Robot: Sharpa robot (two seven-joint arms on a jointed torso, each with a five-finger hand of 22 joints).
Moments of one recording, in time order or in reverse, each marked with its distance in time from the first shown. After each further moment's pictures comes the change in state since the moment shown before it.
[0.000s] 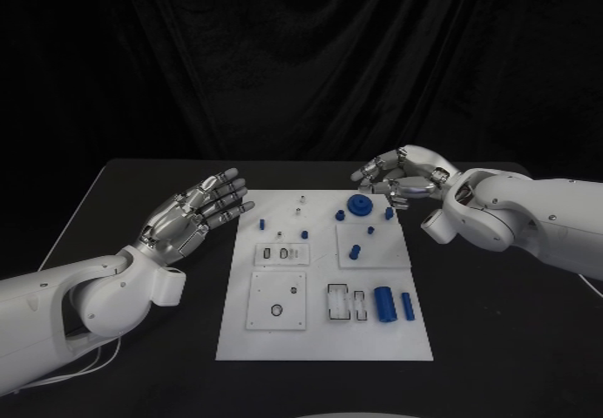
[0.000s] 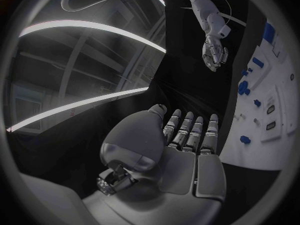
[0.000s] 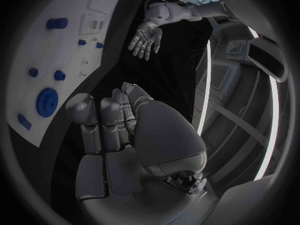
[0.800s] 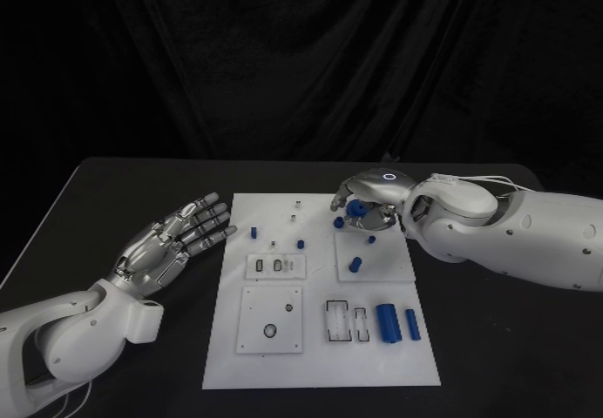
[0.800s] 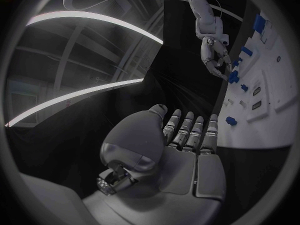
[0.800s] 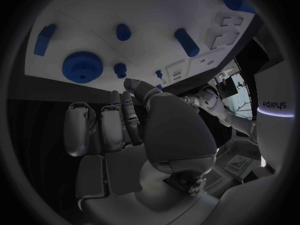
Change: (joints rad) left arm 0.000 -0.036 0.007 0.038 -0.001 -0.004 0.001; left_hand 0.000 0.000 0.011 -0.011 0.000 0.004 0.004 0.000 0.000 0.000 0.007 0.004 0.000 0.004 0.004 0.004 0.000 0.000 0.000 0.000 0.000 -0.001; right arm 0.044 0.053 0.001 0.093 -1.040 -0.150 -0.403; right_hand -0.093 -0.152 0.282 -0.026 -0.041 0.030 -0.041 -0.090 0.037 -0.019 0.028 -0.241 -0.063 0.087 0.005 0.061 0.164 -0.015 0.081 0.004 0.079 0.163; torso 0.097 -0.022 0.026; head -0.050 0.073
